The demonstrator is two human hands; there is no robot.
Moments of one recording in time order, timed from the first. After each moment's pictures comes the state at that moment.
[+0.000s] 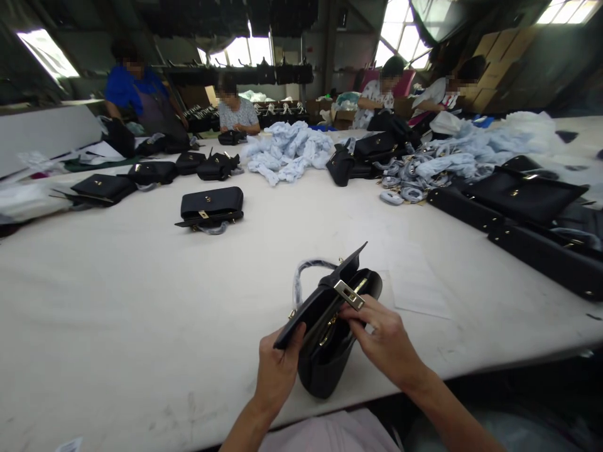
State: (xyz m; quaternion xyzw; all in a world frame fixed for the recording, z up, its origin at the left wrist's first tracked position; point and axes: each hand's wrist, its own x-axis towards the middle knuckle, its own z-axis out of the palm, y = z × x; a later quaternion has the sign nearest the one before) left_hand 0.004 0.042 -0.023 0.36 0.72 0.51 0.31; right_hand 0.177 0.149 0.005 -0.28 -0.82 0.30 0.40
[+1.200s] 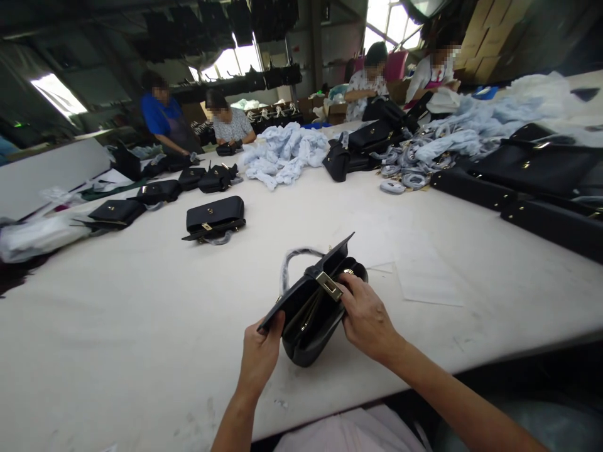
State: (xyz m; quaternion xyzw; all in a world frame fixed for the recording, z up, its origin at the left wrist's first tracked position) left_hand -0.042 0.045 -0.015 0.33 0.76 0.47 0.29; right_hand 0.153 0.163 -0.025 -0.32 -0.89 0.09 0.32
